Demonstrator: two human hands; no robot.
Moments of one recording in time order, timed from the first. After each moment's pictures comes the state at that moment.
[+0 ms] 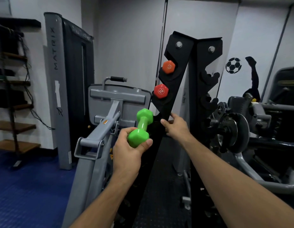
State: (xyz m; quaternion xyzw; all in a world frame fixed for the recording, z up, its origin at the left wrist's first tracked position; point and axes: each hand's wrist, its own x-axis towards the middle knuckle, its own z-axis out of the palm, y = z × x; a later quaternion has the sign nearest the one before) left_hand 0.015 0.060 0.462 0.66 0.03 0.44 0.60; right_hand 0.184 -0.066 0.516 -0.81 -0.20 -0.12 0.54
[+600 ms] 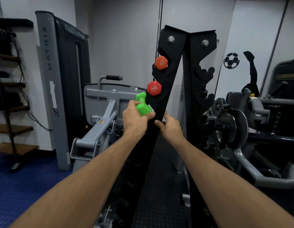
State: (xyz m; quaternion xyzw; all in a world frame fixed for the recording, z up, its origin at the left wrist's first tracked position) left_hand 0.101 0.058 0.536 0.75 0.09 0.42 0.50; right_hand 0.182 -0.067 0.506 -0.83 -0.25 -0.18 0.46
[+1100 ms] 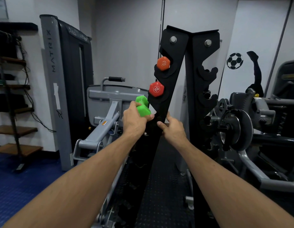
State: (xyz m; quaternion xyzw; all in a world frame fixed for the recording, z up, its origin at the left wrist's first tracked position) left_hand 0.117 0.072 0.534 0.79 0.11 0.41 0.44; right_hand 0.188 -0.066 0.500 -0.81 -0.24 -0.16 0.50
